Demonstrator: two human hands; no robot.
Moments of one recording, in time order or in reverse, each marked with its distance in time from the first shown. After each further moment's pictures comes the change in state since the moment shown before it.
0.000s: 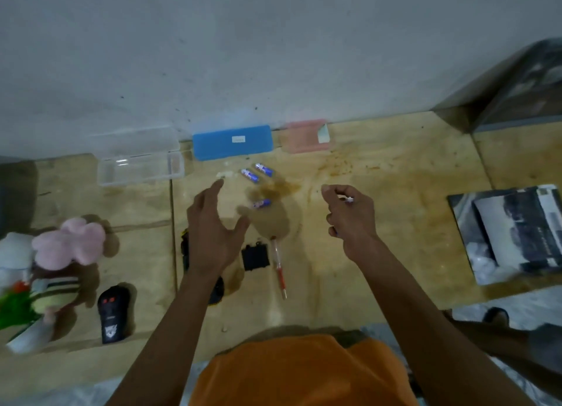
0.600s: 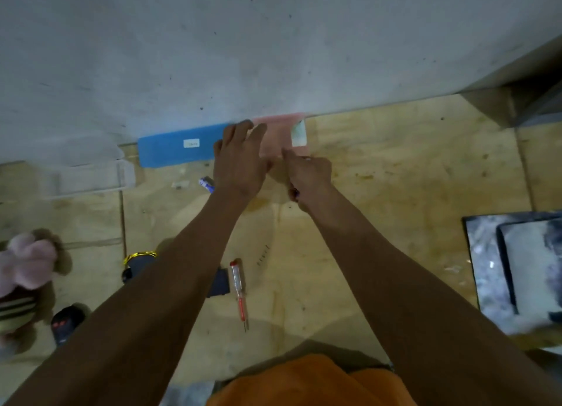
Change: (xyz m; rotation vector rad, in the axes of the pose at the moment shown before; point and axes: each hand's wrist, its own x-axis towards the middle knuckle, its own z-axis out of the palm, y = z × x) left_hand 0.173 0.100 0.156 0.596 -0.149 0.207; right_hand 0.186 -0.038 0.031 0.023 -0.061 0.347
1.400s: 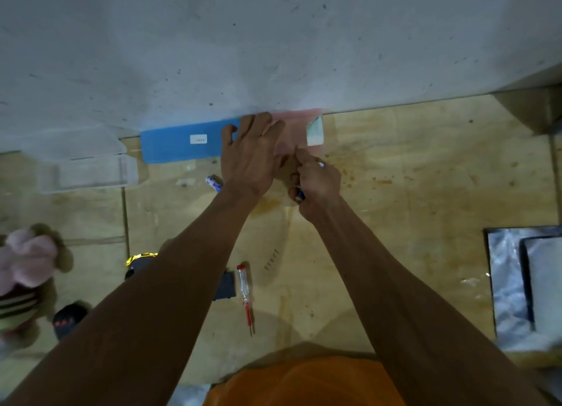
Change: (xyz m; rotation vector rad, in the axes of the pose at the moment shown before) left_hand 0.025 -0.015 0.026 0.221 0.173 0.138; right_hand 0.017 0.009 0.016 0.272 -0.040 0.044
